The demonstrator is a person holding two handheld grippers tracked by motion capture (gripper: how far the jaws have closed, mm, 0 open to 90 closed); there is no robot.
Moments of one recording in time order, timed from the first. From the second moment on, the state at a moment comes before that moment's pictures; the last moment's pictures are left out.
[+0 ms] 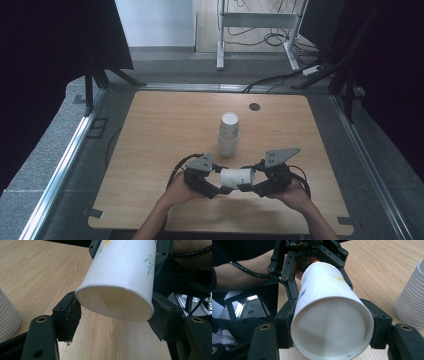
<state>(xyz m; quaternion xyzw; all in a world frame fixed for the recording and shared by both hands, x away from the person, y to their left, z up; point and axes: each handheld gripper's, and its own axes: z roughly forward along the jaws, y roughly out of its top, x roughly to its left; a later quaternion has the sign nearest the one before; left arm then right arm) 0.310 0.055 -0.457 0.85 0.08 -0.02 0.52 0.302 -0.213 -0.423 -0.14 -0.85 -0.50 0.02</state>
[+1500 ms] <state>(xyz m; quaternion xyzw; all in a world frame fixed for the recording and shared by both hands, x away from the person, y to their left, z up) 0.311 0.054 -0.453 0.89 0.06 -0.02 0.45 0.303 -0.211 -0.418 -0.14 -0.89 -0.44 0.00</state>
